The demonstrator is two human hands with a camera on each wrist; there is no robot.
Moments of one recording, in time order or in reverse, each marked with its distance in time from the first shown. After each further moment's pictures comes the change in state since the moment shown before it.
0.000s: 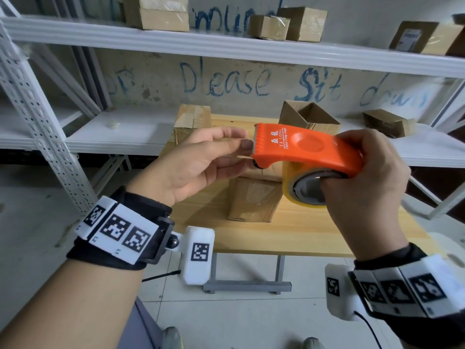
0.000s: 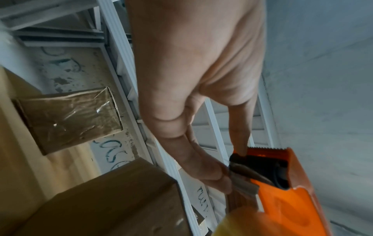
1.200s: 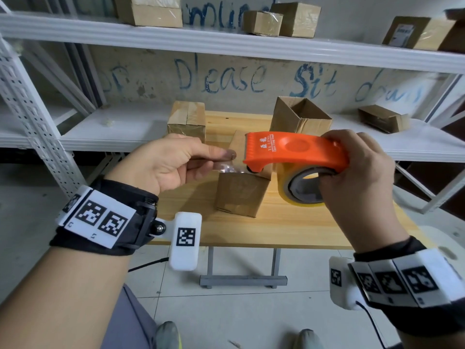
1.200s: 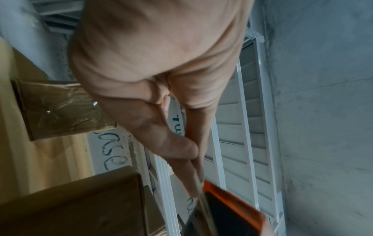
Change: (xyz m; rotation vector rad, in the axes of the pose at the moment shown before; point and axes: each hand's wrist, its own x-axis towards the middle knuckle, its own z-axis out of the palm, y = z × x) left_hand -0.005 0.012 -0.006 0.158 0.305 -0.229; right_hand -0.001 0.015 -0.008 -0.067 -0.109 -0.099
